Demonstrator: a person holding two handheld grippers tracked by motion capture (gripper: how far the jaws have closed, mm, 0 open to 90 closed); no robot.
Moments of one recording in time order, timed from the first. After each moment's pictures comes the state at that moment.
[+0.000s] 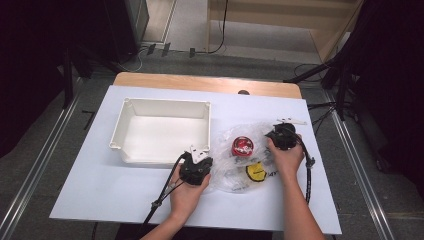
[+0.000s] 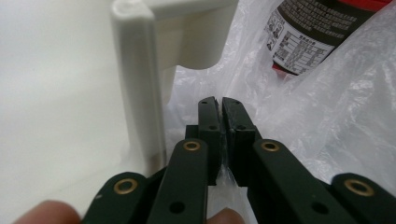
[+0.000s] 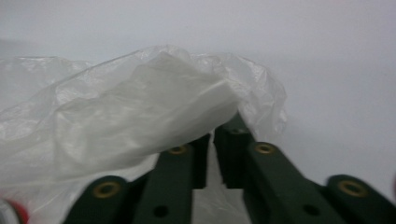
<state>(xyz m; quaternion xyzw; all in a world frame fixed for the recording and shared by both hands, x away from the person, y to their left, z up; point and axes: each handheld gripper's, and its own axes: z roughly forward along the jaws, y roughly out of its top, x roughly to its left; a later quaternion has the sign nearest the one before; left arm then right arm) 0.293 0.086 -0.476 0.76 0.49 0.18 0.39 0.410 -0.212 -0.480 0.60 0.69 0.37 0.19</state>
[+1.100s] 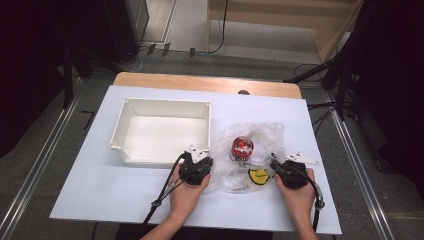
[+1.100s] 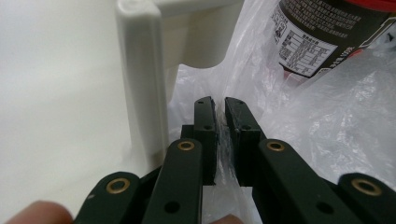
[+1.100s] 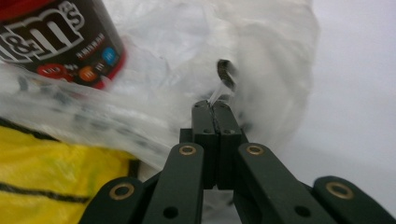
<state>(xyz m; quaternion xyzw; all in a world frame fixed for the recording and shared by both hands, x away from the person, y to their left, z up) 0.294 0.086 -0.477 0.76 0.49 0.17 0.38 0.295 -0.223 -0.489 0.55 0.72 0.37 0.20</state>
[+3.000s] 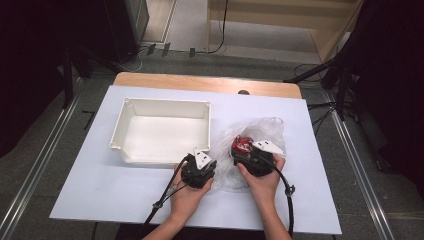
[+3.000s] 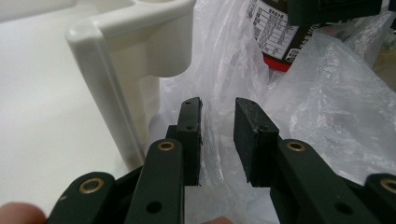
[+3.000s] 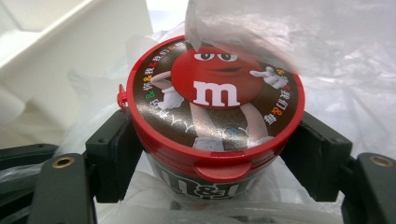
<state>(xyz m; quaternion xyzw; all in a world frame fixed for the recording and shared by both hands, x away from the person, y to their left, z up) 0.286 0.079 -0.476 0.78 0.45 0.21 0.38 0.319 -0.125 -0.470 0.54 0.68 0.45 0.21</state>
